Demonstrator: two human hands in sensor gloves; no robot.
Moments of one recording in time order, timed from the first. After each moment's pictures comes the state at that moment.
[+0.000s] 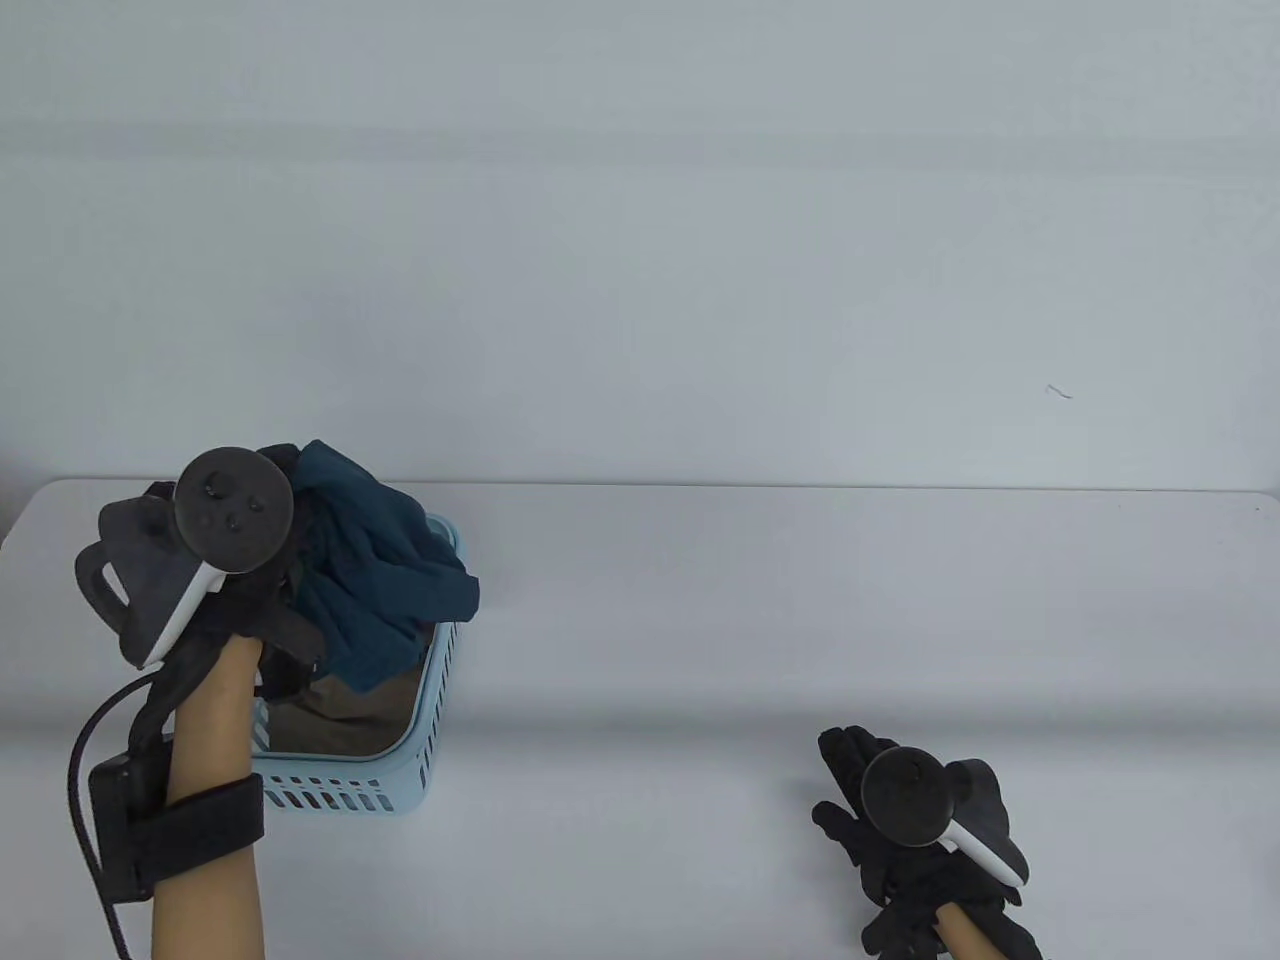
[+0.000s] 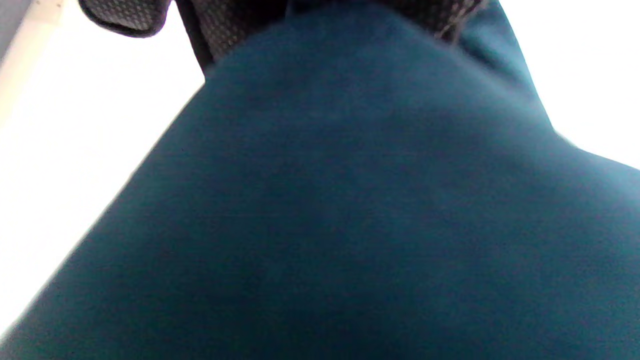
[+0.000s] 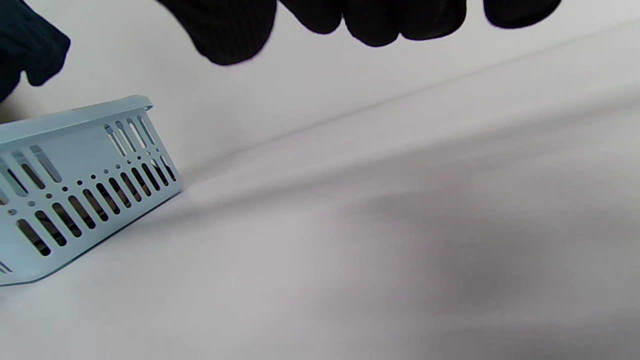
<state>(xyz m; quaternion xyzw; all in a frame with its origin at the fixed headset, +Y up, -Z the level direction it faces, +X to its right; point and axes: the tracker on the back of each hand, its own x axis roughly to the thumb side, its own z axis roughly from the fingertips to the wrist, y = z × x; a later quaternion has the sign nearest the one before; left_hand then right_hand) -0.280 -0.441 -0.364 0.23 0.07 0.12 0.96 0.204 -0.718 -0.327 0.12 0.08 0.97 0.19</state>
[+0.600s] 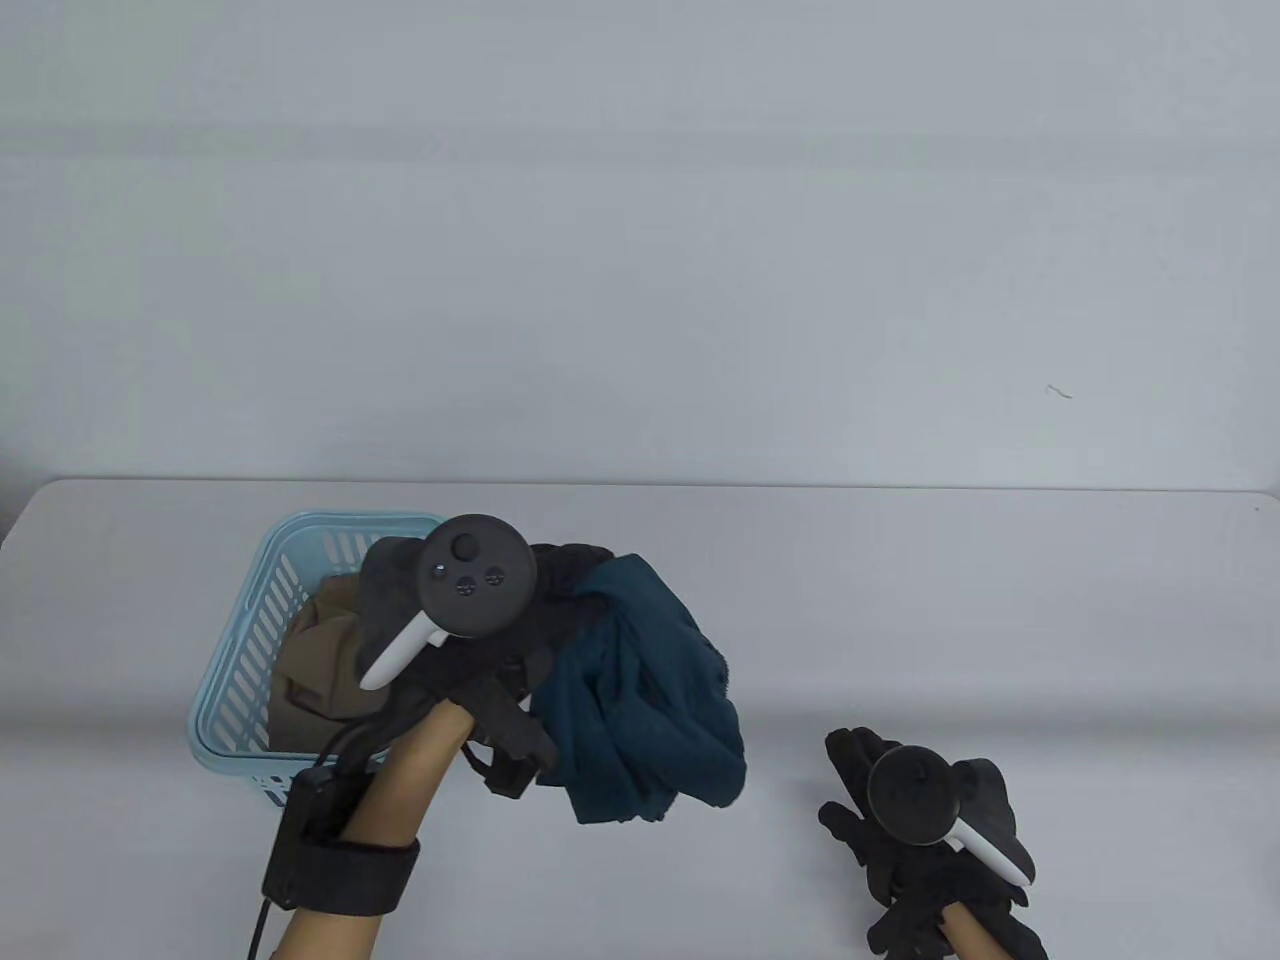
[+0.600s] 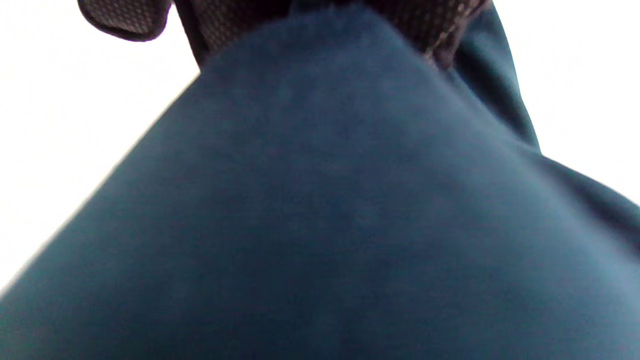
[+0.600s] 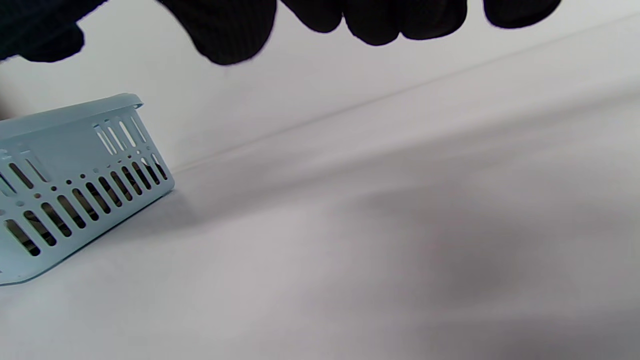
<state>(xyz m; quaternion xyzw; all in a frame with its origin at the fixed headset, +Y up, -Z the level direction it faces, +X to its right) -0.123 -0.506 -0.371 0.05 -0.21 0.30 0.93 0.212 -0.720 -0.329 0.10 0.09 0.97 0.19</state>
